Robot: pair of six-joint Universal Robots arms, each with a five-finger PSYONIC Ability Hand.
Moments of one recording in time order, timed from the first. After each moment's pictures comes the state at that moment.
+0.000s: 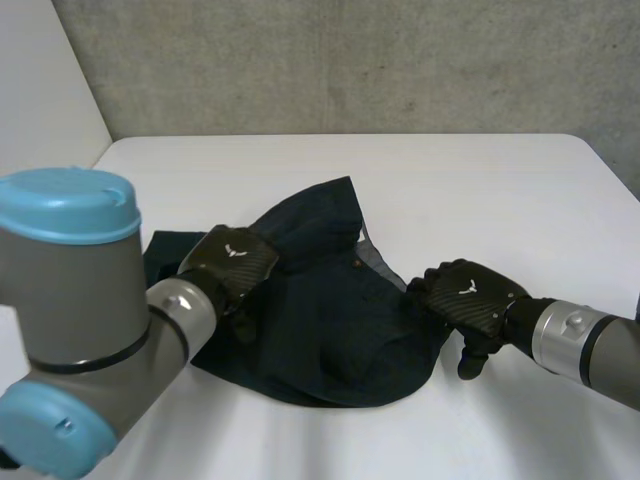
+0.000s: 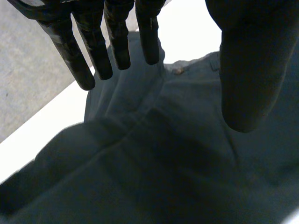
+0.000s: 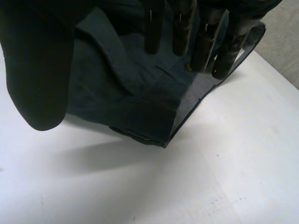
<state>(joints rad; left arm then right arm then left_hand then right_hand) 4.11 -1.87 -1.54 2.99 -1.60 3.50 1.74 -1.24 1.73 0.17 0.91 2.35 0.41 0.42 0.42 0.42 0.25 0.28 0.32 0.33 0.33 0.15</state>
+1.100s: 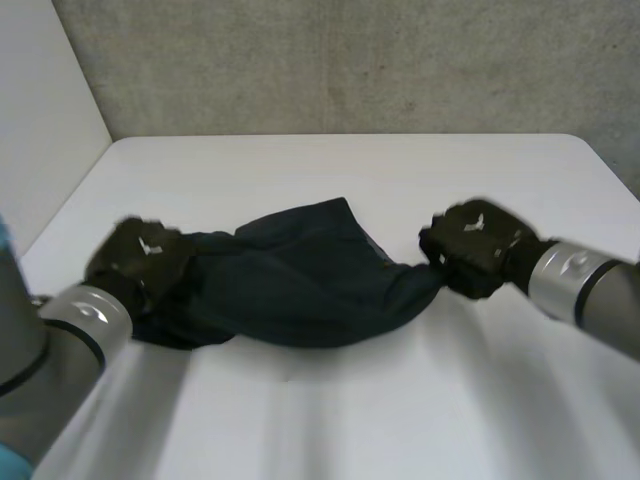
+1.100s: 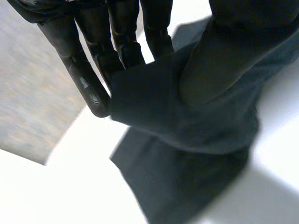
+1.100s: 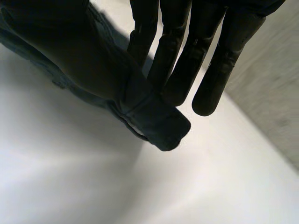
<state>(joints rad) 4.30 -1.62 -1.78 3.11 -1.62 3.75 1.83 -1.33 1.53 0.21 1.07 2.52 1.12 1.19 1.18 1.19 0.97 0.92 1.16 1.18 1.19 0.96</state>
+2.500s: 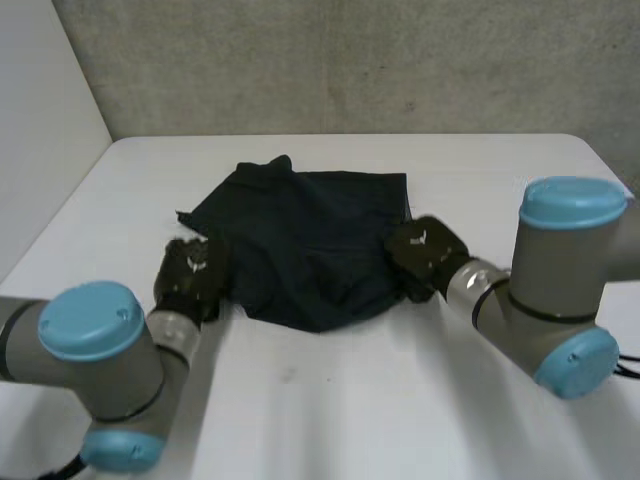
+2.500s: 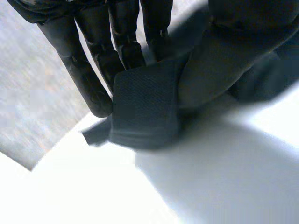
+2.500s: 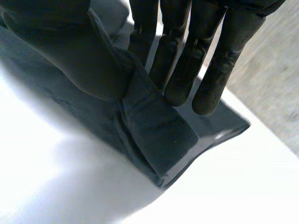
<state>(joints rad) 4.24 -2.06 -1.85 3.75 -1.70 3.59 2.02 -1.00 1.41 -0.04 1.30 2.65 1.12 1.20 1.19 1.20 0.97 0.97 1.16 1.20 1.19 0.99</state>
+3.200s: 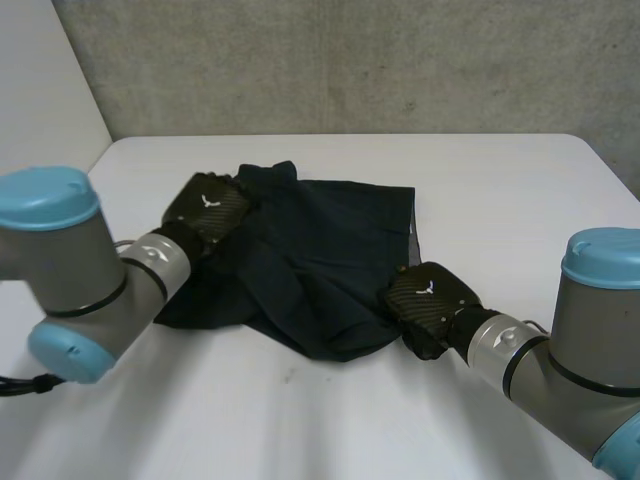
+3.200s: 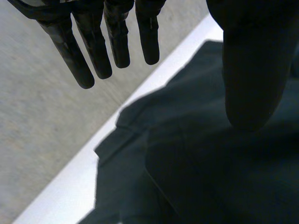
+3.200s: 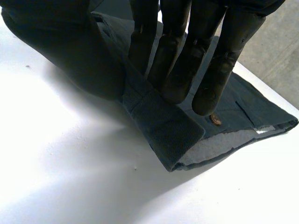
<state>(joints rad) 4.34 -2.04 -1.50 3.36 -1.34 3.63 1.99 -1.20 1.75 -0.10 1.17 2.65 0.41 0.40 0.40 0.39 0.21 0.97 1.16 1.22 1.19 0.99</state>
